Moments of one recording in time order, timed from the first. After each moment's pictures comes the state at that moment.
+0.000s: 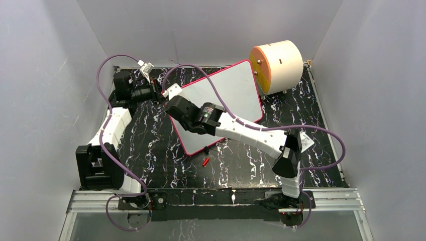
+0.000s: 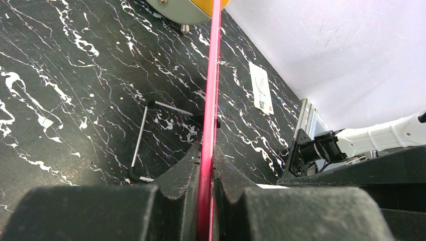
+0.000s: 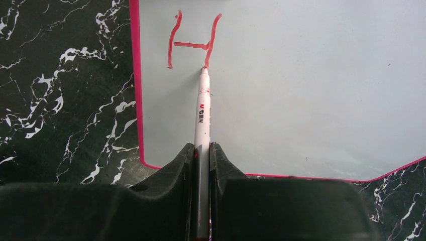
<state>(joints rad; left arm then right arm) 0.03 1.45 1.07 -0.02 1.11 -0.28 1.21 1.90 1.97 -0.88 0.52 0.26</state>
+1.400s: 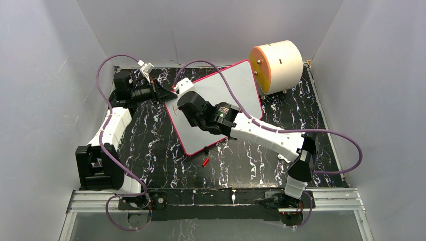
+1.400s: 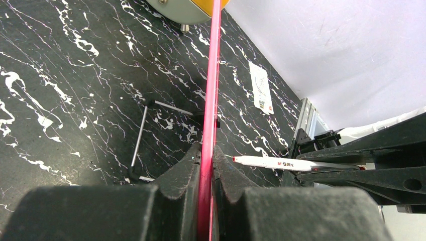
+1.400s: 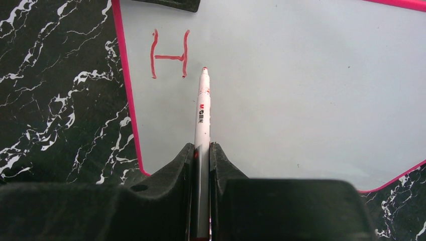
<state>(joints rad) 0.03 1.45 1.07 -0.03 1.11 -0.28 1.18 1.74 1.78 -0.71 0.50 0.23</state>
